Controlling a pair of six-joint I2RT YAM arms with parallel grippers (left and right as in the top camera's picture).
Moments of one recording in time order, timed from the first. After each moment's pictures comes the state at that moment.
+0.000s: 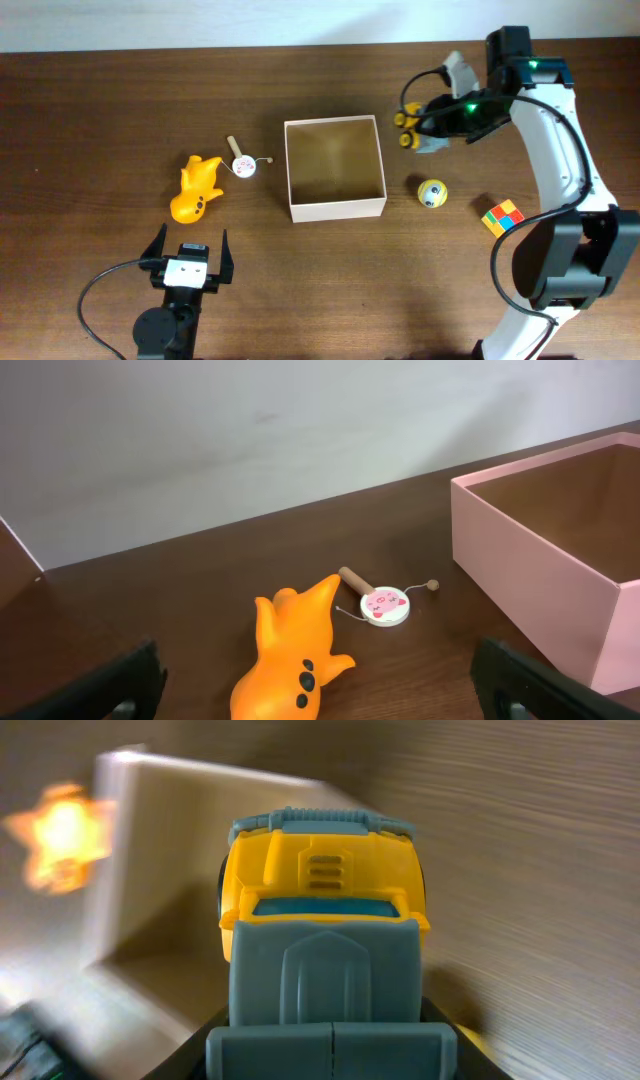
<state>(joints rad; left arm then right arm) -0.03 0.01 0.01 -0.08 0.02 0.23 -0.01 1.97 1.82 -1.17 -0.60 -0.20</state>
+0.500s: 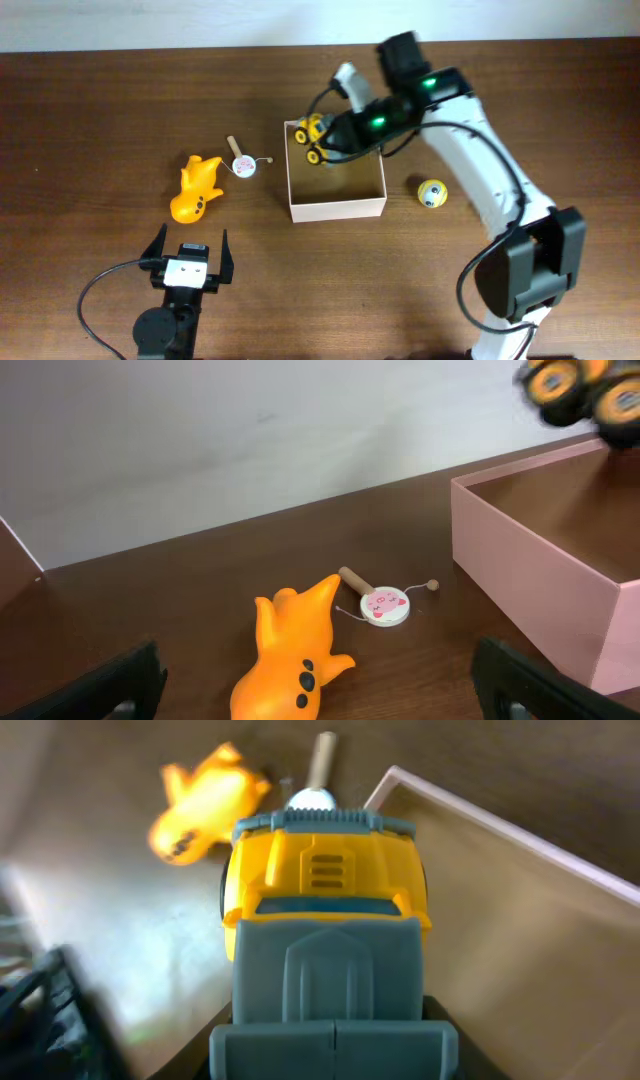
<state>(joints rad) -0.03 0.01 0.01 -0.08 0.02 0.23 0.36 1.97 1.82 -0.97 -0.59 -0.09</state>
